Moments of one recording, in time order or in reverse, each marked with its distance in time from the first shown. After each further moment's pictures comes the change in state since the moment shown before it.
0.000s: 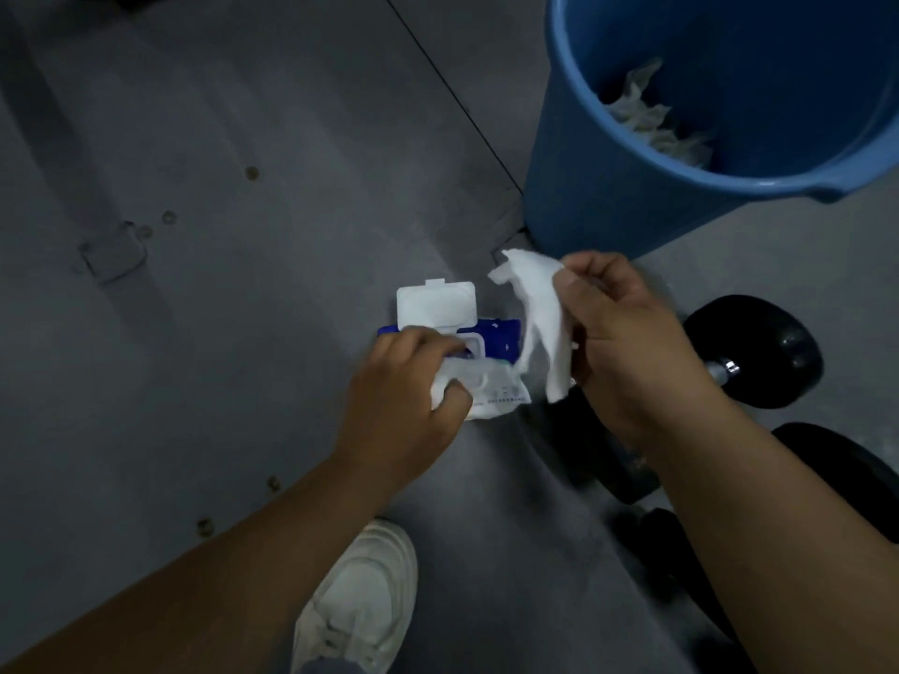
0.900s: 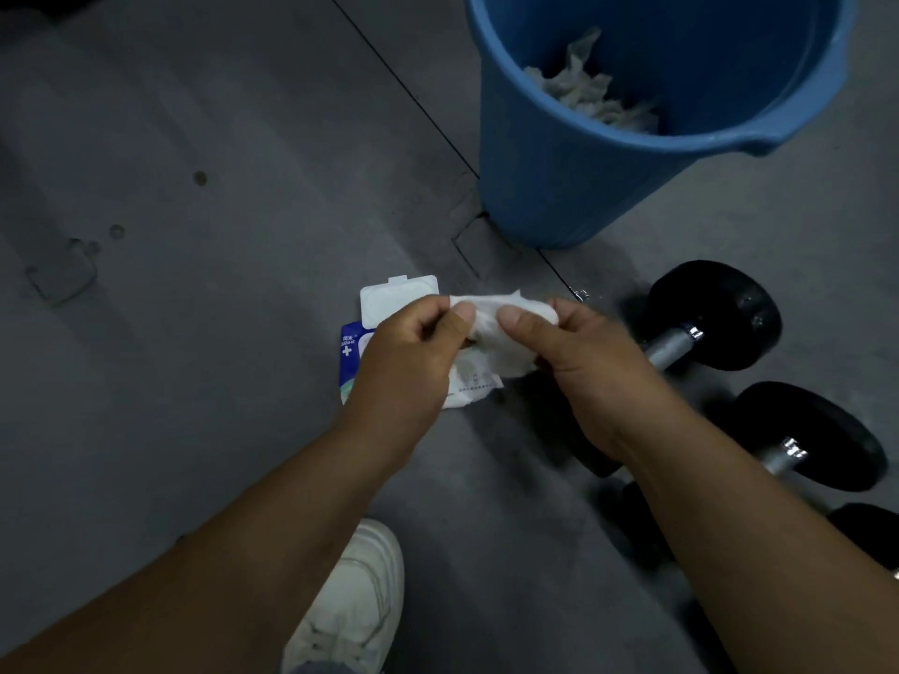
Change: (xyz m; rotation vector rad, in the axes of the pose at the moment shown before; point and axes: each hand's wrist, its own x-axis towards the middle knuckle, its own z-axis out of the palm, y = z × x) left_hand 0.022 0.063 -0.002 -0.772 -0.112 -0.455; right_hand -0.012 0.028 -0.022 0.111 -0.083 0.153
